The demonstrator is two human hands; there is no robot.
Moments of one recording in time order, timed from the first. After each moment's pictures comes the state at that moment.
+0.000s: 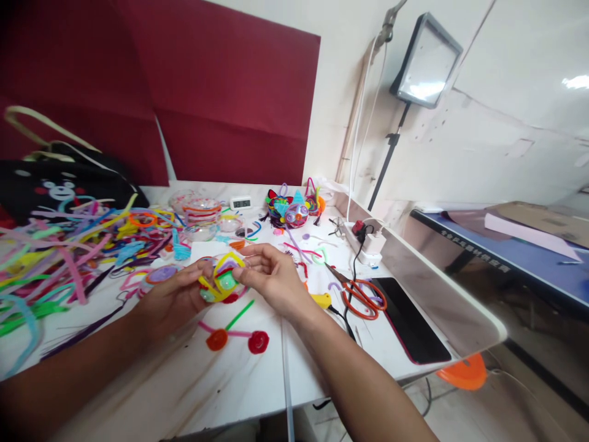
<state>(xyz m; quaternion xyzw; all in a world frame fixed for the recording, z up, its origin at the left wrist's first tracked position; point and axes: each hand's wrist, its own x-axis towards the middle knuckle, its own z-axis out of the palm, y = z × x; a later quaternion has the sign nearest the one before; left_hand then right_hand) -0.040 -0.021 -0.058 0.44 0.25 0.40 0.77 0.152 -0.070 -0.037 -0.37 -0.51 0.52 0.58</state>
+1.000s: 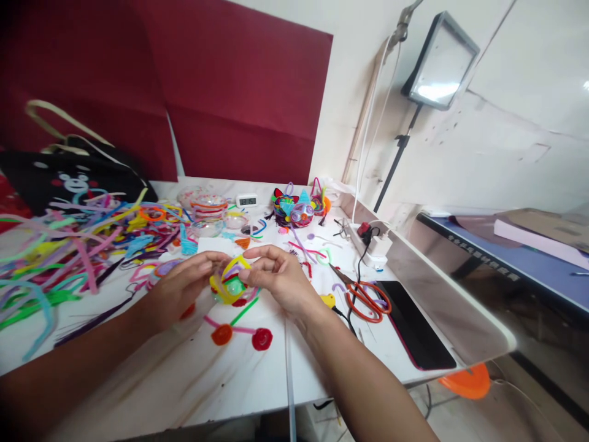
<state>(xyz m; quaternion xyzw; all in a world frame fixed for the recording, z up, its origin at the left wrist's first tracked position) -0.043 -0.021 -0.058 0.57 0.31 0.42 0.64 0.154 -0.070 -0.040 -0.34 -0.46 0.59 0.57</state>
